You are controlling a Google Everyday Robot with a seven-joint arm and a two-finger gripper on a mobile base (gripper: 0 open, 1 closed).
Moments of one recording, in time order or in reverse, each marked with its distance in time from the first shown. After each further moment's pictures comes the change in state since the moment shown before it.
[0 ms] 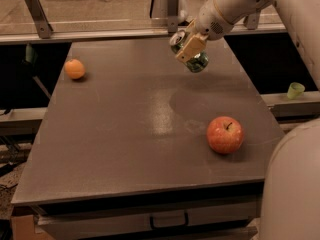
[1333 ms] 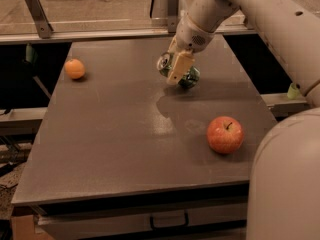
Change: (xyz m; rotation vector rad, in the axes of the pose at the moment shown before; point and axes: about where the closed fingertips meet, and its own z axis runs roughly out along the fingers) arm -0.005 0.049 0.041 -0.173 0.169 -0.162
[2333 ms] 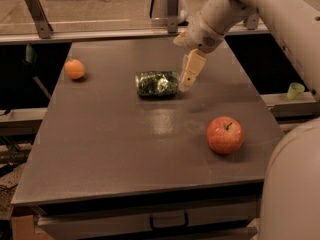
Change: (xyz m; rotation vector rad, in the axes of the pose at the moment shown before) arm 0.011 0.002 -0.010 0.016 -0.086 0.033
